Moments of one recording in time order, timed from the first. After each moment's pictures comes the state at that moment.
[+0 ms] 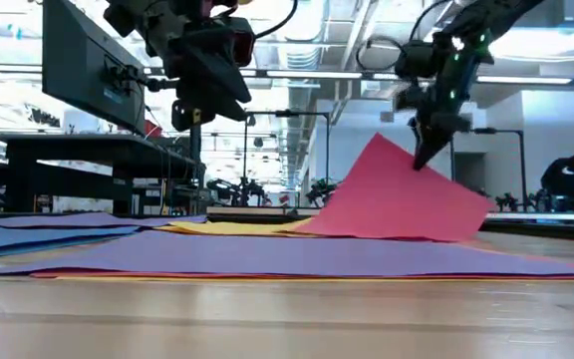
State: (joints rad) left arm 0.00 1.41 0.93 -0.22 0.22 -0.60; right arm -0.70 1.36 1.03 -0.75 -0.03 -0.53
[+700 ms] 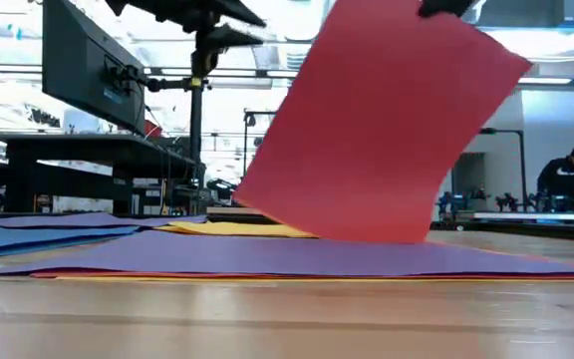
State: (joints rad) left arm 0.20 1.19 0.93 0.00 0.26 -0.52; right arm 0.11 1.20 1.23 -0.82 -0.01 0.15
